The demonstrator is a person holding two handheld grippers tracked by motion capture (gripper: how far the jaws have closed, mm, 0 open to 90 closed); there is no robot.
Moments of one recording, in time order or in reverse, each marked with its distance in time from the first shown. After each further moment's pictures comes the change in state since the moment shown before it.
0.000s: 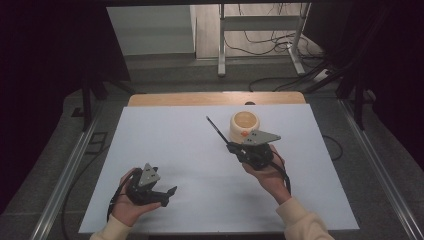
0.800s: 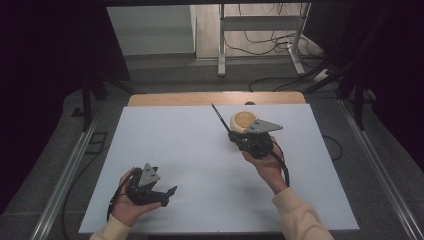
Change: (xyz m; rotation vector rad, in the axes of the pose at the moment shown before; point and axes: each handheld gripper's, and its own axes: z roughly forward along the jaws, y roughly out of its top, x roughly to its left) left arm 0.000 0.001 -0.001 -0.009 0.008 0.002; right arm -0.023 0.009 0.012 -0.050 -0.038 0.070
